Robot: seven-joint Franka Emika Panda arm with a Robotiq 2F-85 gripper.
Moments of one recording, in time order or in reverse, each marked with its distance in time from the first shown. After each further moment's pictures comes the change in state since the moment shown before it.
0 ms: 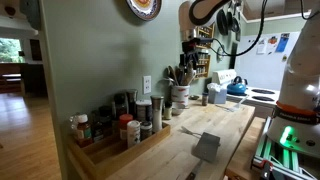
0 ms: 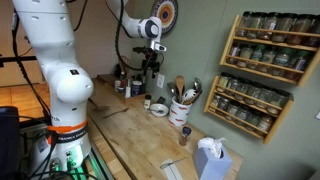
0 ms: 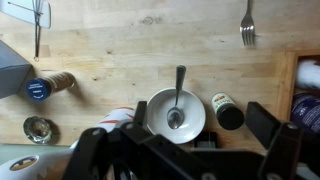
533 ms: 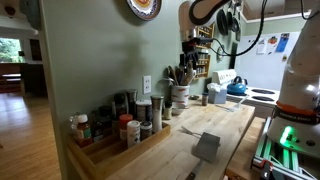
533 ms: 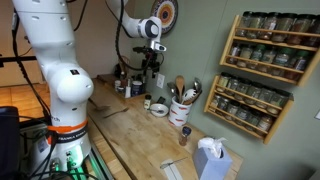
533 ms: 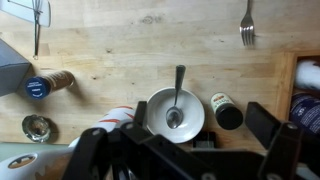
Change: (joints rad) arm 0.008 0.001 -0.005 0.002 -0.001 0.001 -0.006
